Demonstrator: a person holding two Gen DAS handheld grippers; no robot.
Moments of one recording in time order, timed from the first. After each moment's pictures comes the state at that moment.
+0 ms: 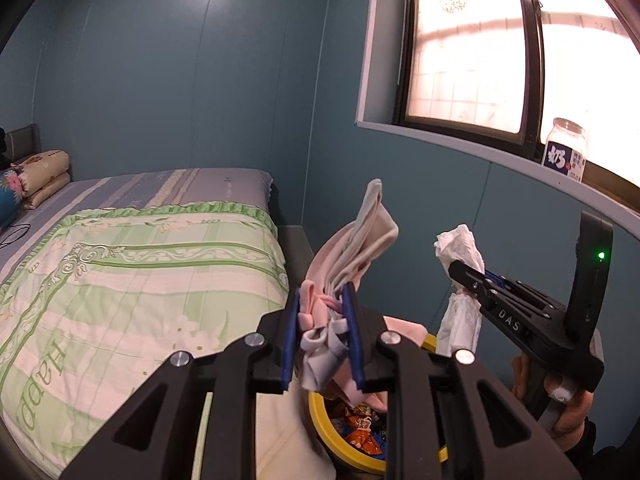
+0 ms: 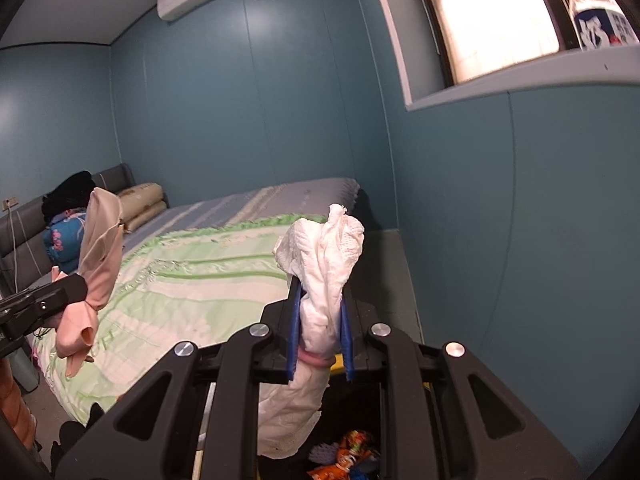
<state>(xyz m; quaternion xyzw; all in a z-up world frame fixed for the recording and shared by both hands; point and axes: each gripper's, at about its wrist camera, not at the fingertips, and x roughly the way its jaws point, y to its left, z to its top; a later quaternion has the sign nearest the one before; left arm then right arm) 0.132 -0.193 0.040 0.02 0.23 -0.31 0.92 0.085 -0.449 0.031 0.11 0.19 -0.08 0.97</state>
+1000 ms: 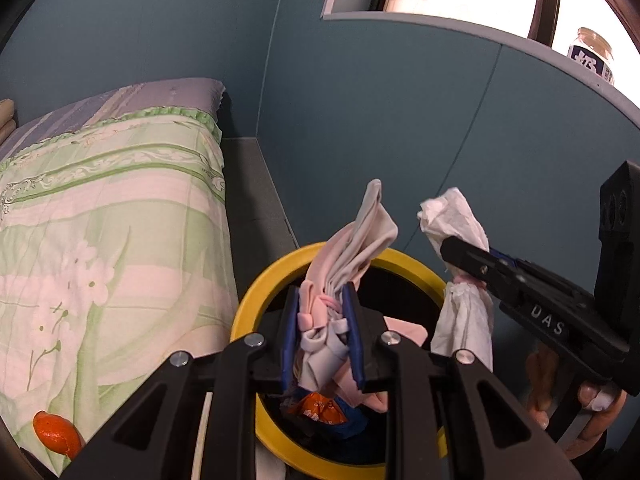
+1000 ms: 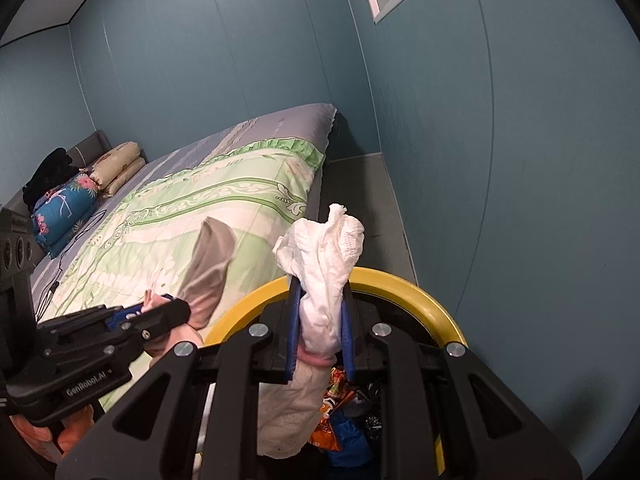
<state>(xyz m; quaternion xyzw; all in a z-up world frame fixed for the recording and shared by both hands) 0.183 -0.282 -0.075 0.04 0.38 -0.38 0.84 0.098 -0.484 -0.038 0.16 0.30 -0.09 0.94</state>
